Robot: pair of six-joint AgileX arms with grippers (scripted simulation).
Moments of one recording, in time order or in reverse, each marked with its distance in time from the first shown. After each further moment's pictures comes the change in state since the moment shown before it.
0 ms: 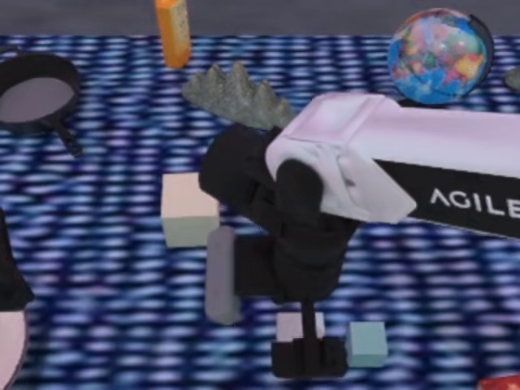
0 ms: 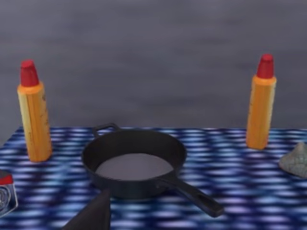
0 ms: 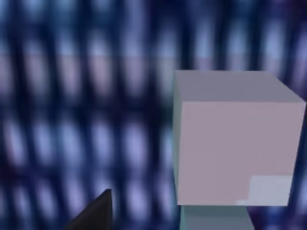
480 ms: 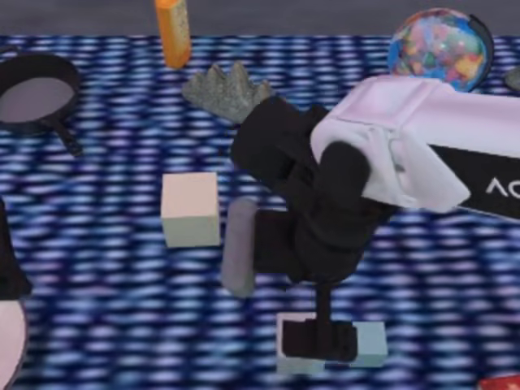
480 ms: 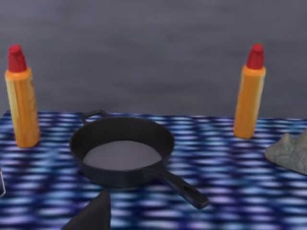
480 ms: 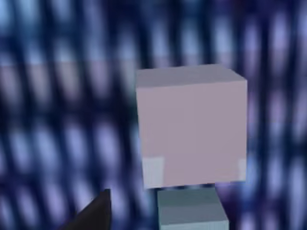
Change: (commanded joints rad) left arm -0.024 0.104 0.102 -0.061 -0.002 -0.033; right arm -0.052 -0.090 -0.069 0.073 -0.013 0.029
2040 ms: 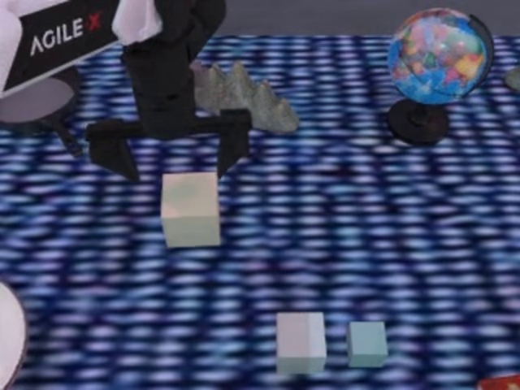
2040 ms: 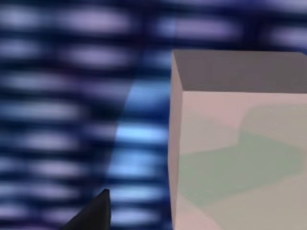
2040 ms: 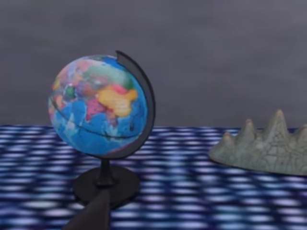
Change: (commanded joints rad) left arm -0.423 2.076 1.727 -1.159 0.004 -0.459; right arm -0.868 -1.836 -1.400 1.020 0.023 0.616
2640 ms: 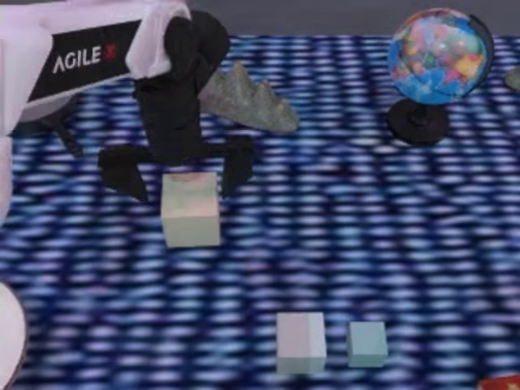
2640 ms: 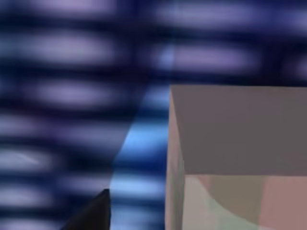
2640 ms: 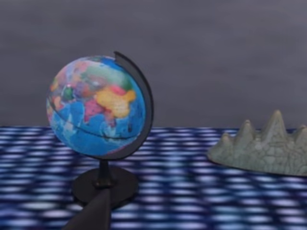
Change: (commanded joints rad) left arm 0.003 0.048 -0.113 0.166 0.001 0.003; right arm 0.000 0.000 0.000 0.000 0.000 0.000
